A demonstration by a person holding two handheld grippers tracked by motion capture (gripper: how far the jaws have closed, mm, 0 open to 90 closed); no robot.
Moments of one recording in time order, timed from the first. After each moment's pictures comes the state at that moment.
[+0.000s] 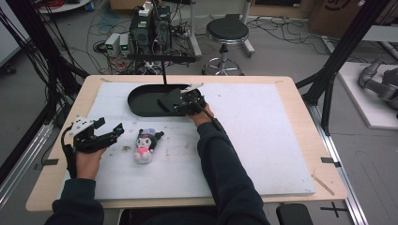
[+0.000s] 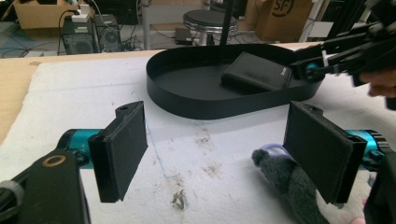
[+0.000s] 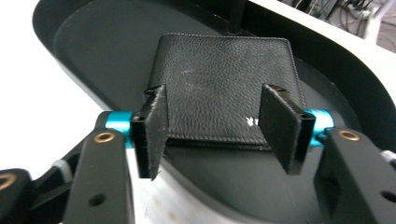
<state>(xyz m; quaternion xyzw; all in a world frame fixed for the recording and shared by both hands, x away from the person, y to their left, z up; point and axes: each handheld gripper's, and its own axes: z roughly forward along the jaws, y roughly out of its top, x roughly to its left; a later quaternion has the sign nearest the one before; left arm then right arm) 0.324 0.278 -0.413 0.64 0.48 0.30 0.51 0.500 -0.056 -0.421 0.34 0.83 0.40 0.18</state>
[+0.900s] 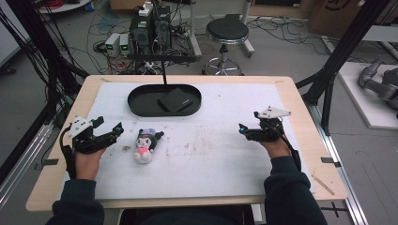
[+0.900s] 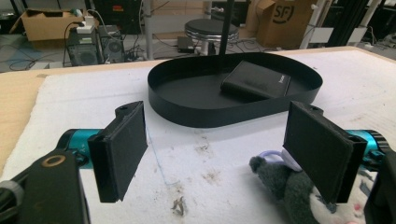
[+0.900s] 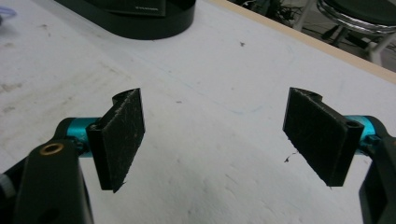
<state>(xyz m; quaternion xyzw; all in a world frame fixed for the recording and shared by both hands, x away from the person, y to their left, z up) 0.317 0.275 -0.405 0.64 0.47 0.32 0.52 0.375 -0.278 -0.393 0.37 0.80 0.41 0.26</state>
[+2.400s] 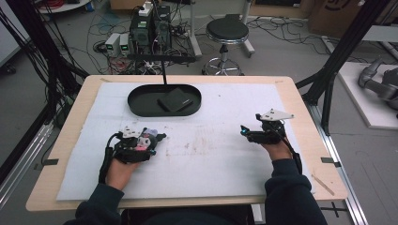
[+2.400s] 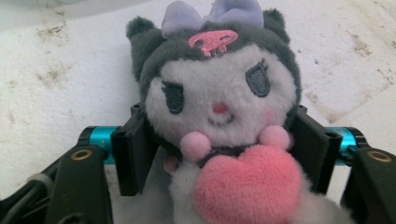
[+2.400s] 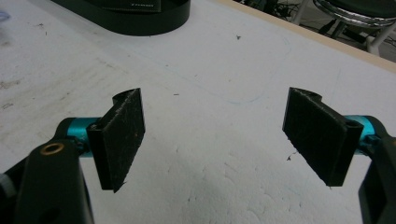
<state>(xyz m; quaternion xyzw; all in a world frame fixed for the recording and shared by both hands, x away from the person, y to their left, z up) 0.323 0.182 -0.440 0.77 0.50 0.17 0.36 0.370 -0.283 -0.399 0.38 0.79 0.41 0.25</state>
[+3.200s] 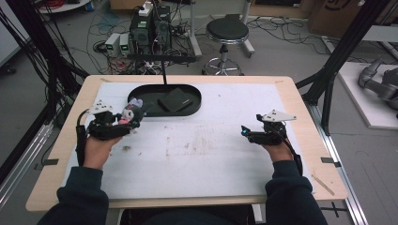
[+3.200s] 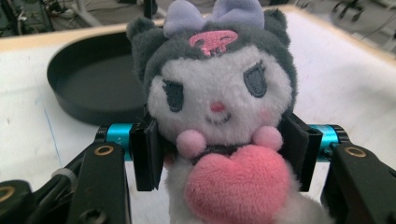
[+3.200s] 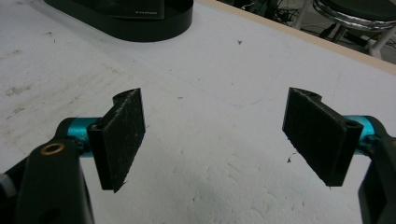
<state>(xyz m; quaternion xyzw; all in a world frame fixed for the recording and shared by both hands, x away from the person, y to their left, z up) 0.351 0.239 -0.362 0.72 0.45 0.18 0.50 0.366 -0.285 -0.397 0.38 0.78 0.43 0.25</state>
